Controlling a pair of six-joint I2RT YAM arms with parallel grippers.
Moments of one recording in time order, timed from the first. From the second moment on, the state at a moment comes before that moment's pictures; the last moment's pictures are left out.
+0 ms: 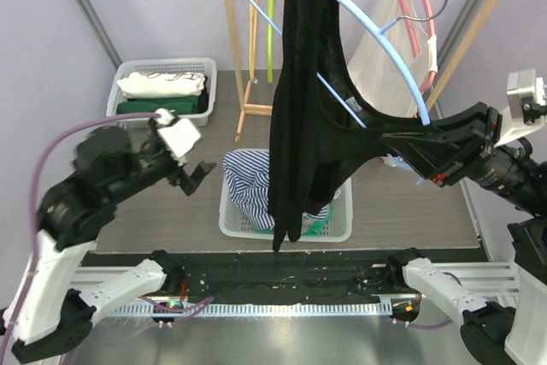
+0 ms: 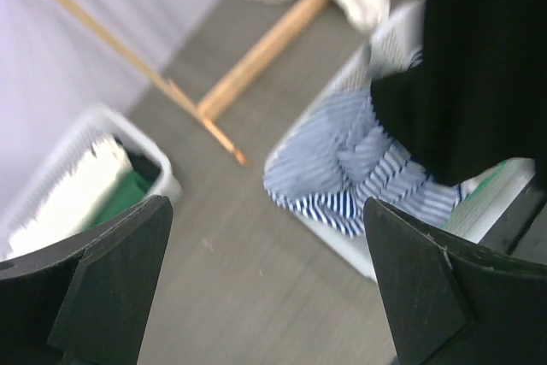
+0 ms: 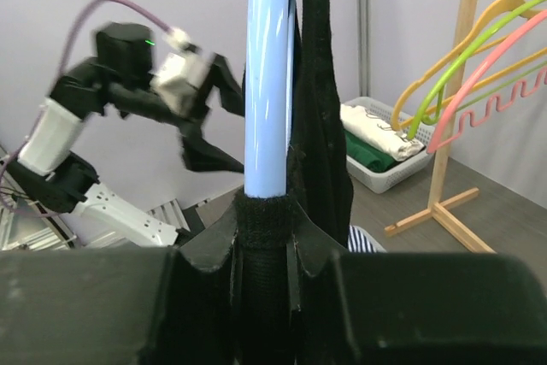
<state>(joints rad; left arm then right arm) -0.65 0.88 1.50 -0.97 0.08 0.39 0.31 0.86 1.84 -0.68 -0.69 0.35</state>
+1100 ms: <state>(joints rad) -0.64 1.08 2.02 -0.96 0.47 0.51 0.42 0.99 1.63 -0.98 -0.86 -0.06</state>
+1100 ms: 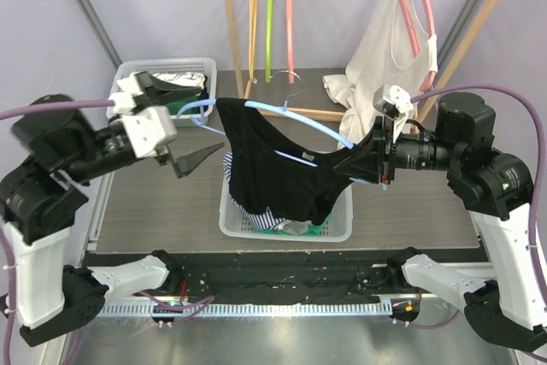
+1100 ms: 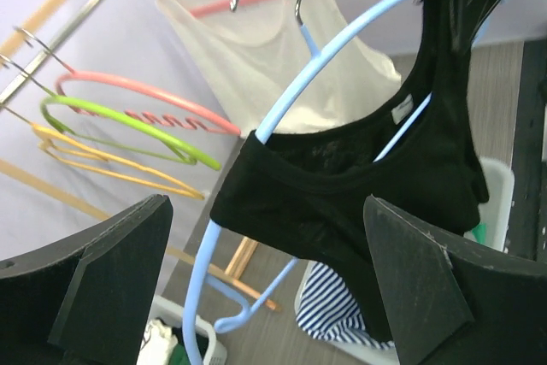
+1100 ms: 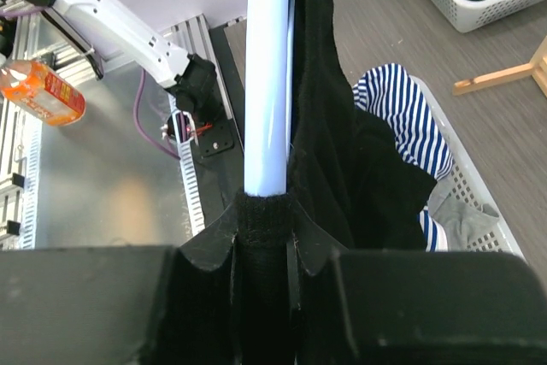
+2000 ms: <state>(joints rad) -0.64 1.22 2.01 -1.12 0.51 0.62 0.57 1.05 1.66 -1.05 -0.75 -0.11</state>
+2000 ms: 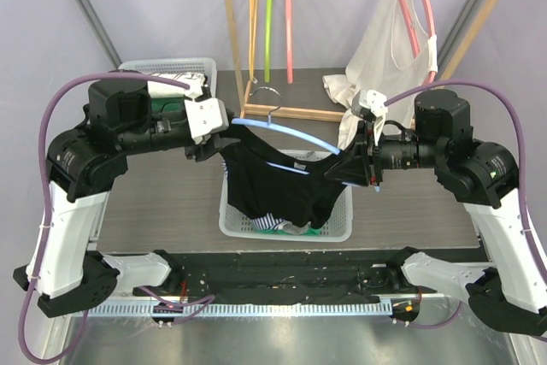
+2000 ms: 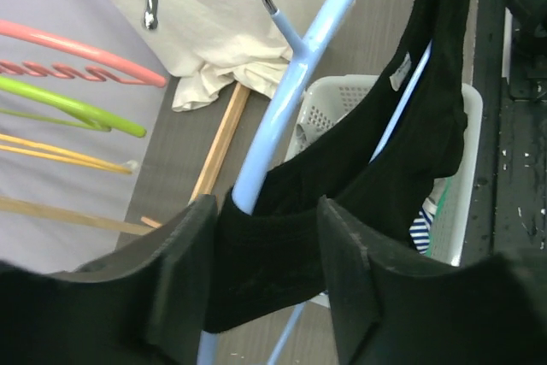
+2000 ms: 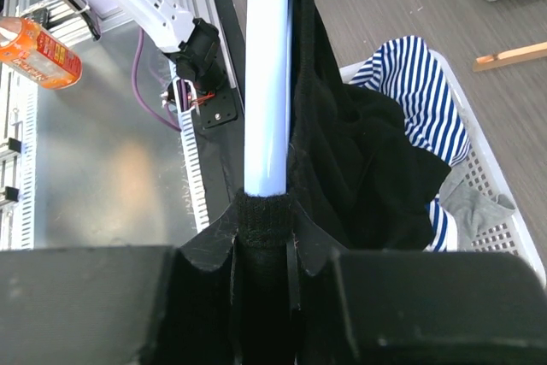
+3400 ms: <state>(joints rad) -0.72 1.27 2.07 -1.15 0.43 0.61 0.64 1.05 1.63 -0.90 -0.49 -0.03</state>
